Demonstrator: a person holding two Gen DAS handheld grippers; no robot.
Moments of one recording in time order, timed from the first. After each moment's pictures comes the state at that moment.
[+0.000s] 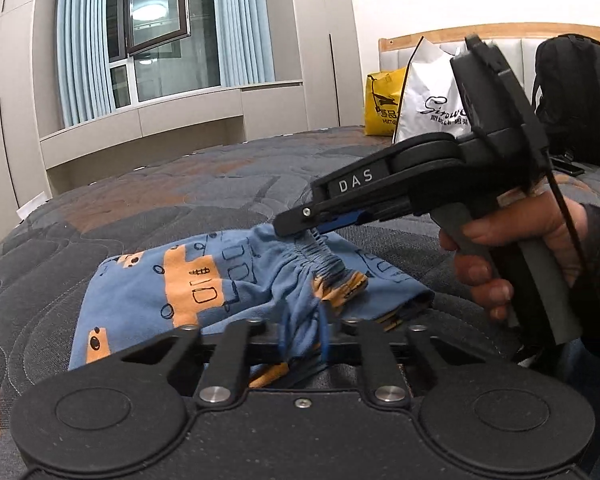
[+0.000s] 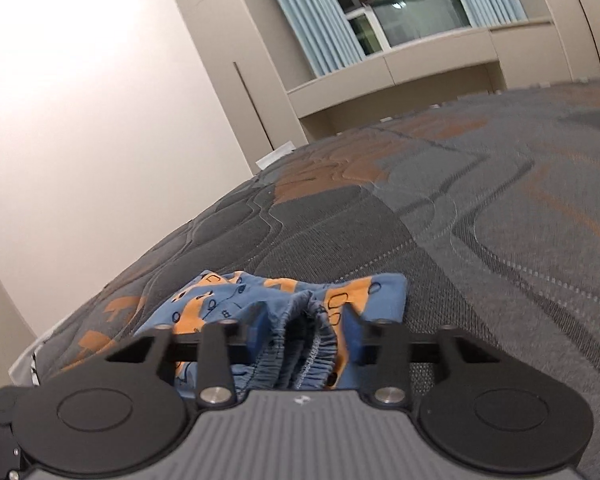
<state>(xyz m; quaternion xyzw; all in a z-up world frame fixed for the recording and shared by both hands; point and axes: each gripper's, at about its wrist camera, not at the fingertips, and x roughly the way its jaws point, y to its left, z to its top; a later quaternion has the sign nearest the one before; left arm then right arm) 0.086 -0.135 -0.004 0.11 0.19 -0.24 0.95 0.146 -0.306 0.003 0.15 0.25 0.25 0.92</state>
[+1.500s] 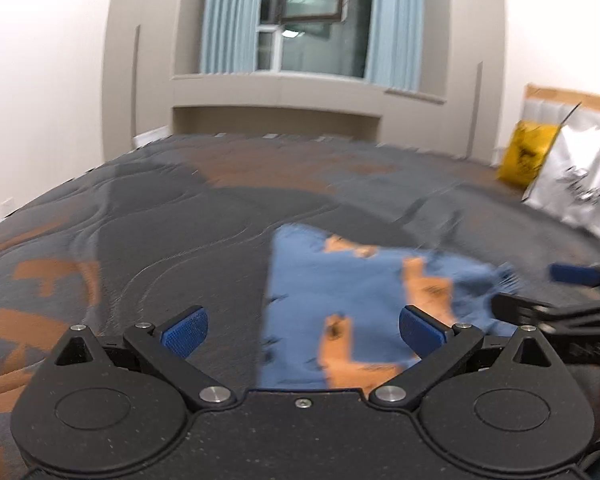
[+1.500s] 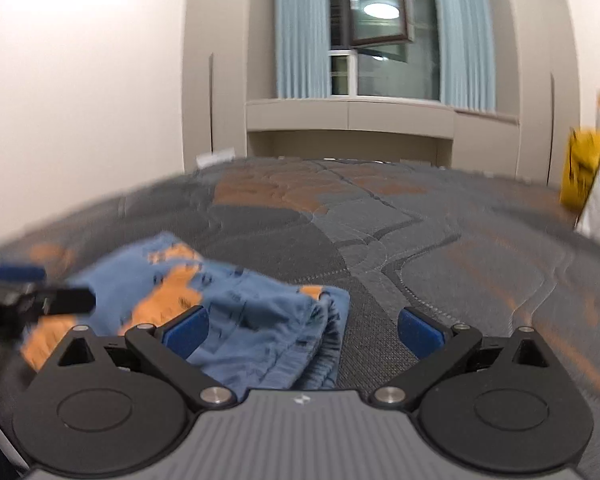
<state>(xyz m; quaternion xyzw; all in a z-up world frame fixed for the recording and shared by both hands) 0.125 -0.052 0.016 -0.02 0.23 -0.05 0.97 0.092 -0.266 0.019 -0.04 0.20 0.11 0.97</state>
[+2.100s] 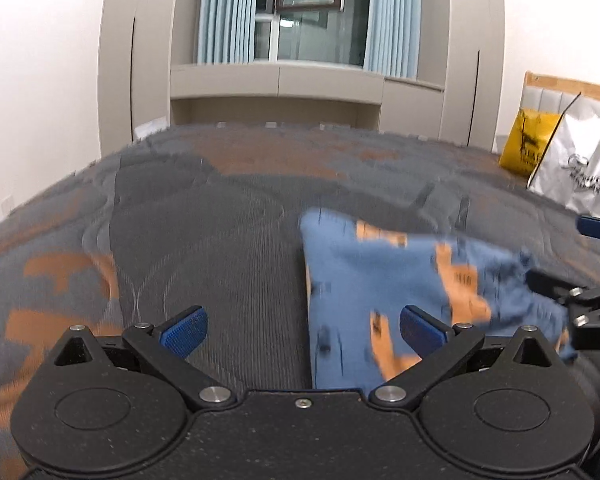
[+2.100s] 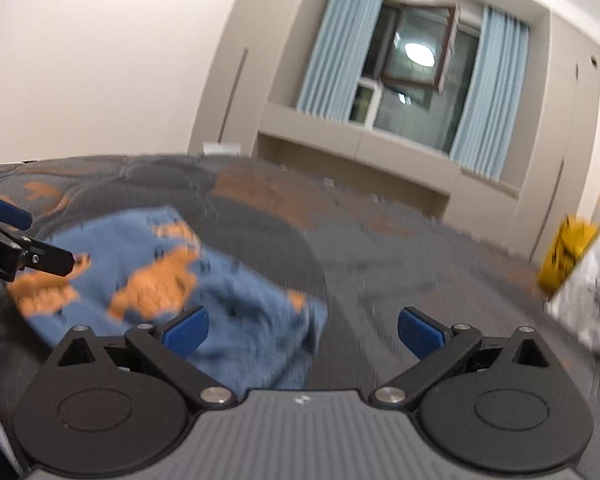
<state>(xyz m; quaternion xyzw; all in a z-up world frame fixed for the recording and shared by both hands) 0.129 -0.026 0.020 -0.01 0.23 -0.07 0.97 0.075 -0.250 0.022 -0.17 0.15 0.11 0.97</state>
